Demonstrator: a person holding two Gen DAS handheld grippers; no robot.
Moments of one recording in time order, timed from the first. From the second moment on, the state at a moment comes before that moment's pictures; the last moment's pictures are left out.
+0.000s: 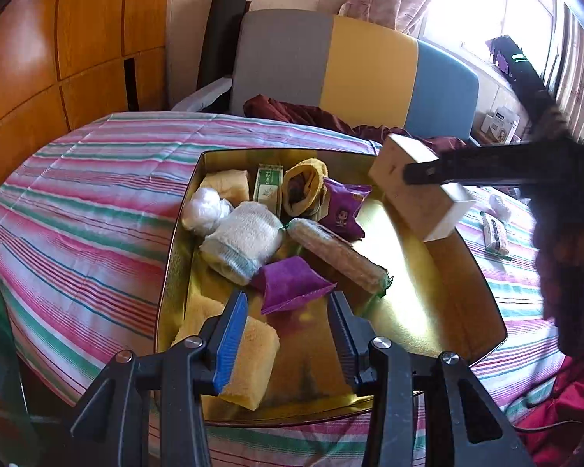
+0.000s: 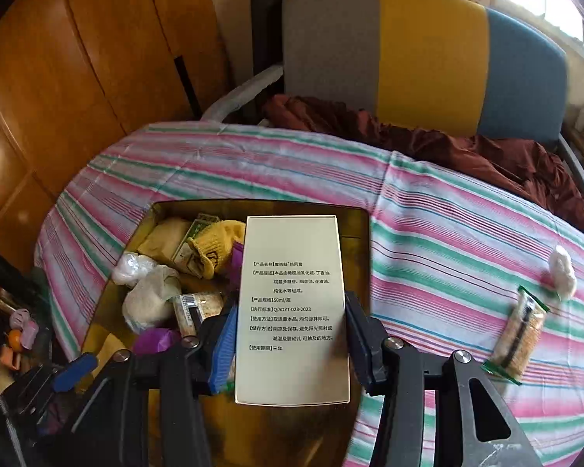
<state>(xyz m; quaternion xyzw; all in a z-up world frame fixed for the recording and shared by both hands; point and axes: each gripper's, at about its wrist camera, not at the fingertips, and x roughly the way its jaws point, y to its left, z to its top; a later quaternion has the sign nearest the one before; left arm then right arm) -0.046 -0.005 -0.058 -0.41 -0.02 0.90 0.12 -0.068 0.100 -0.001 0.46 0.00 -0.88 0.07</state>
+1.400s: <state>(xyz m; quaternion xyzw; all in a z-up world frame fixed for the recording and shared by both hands) -0.026 0.008 -0.037 -0.38 0.01 0.92 0.12 0.000 0.188 0.009 0.37 -0.06 -0.93 -0.01</state>
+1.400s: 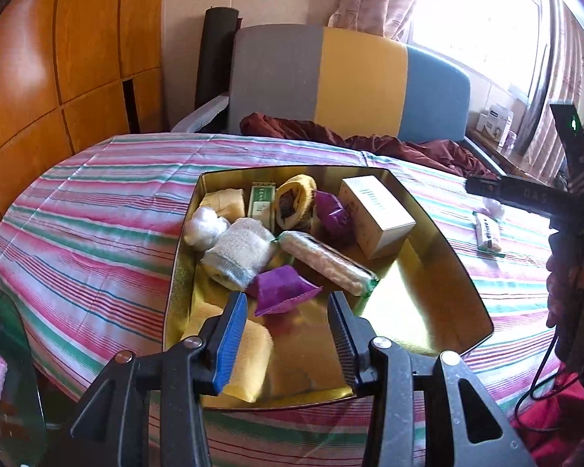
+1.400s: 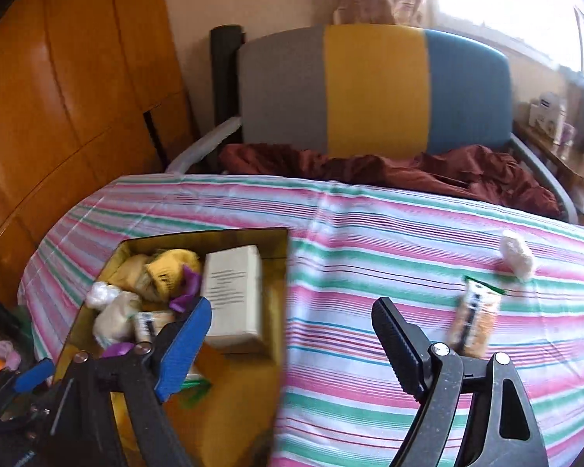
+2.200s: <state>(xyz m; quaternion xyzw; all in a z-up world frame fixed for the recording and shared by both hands) -0.014 0.094 -0.024 -0.37 0.09 0.90 0.19 0.066 0.397 -0.002 0.36 -0.11 -0.90 -0.20</state>
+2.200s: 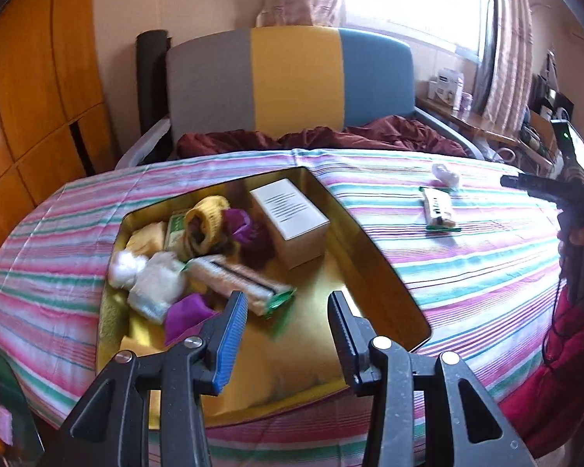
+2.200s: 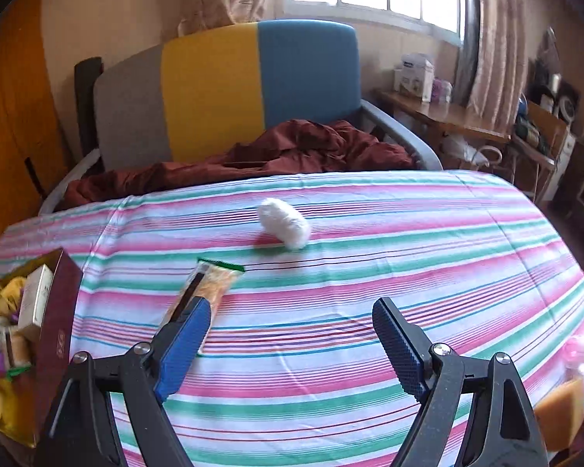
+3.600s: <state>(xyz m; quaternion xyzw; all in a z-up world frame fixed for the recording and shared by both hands) -0.139 0.378 -0.094 -0.47 0.16 0.80 0.34 0.079 0.468 -0.028 0.38 -0.32 -0.84 -0.22</state>
